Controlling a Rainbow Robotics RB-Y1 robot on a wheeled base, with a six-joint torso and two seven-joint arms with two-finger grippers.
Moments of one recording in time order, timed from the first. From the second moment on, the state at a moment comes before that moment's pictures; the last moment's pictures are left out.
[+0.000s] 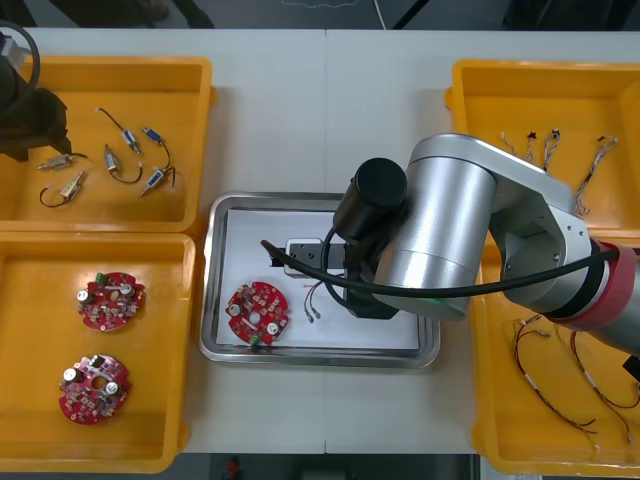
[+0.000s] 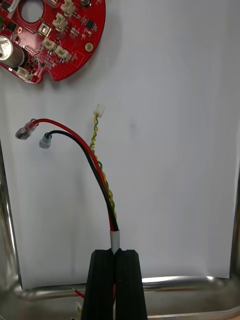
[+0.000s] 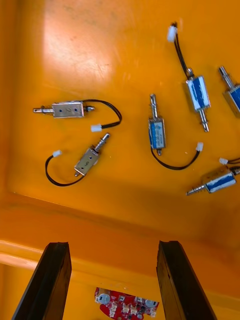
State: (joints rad) right arm -0.82 -0.56 0.85 -2.05 -0.62 1.68 1.83; left arm -0.81 0.72 0.11 -1.42 0.54 1.84 -1.23
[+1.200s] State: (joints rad) right arm -0.72 -0.54 0.98 -1.91 -0.51 1.51 1.84; left arm -0.86 0.72 0.14 -1.05 0.55 1.49 -2.04
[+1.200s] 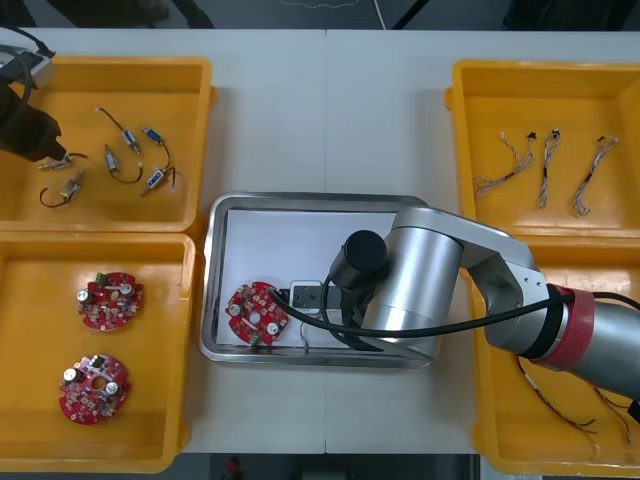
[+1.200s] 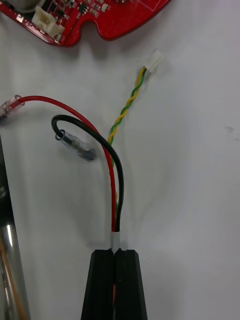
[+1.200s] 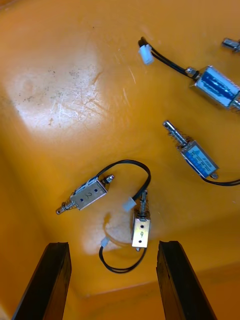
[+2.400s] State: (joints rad) right arm -0.72 -0.53 0.78 -2.14 -0.48 1.86 1.84; left arm -0.88 0.71 0.02 -0.74 0.71 1.05 -2.68
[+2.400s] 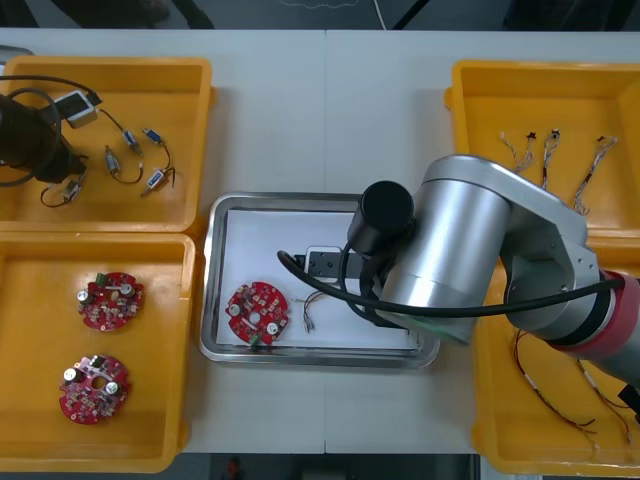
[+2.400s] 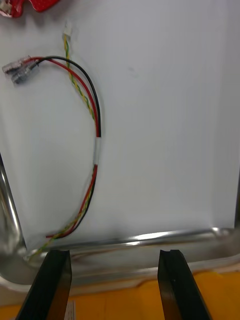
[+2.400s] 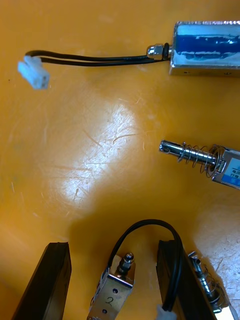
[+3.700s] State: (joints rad) right arm -0.65 -0.68 -0.14 -2.14 -0.78 1.92 1.84; left arm -0.89 0.75 0.06 -0.80 0.70 1.25 -2.68
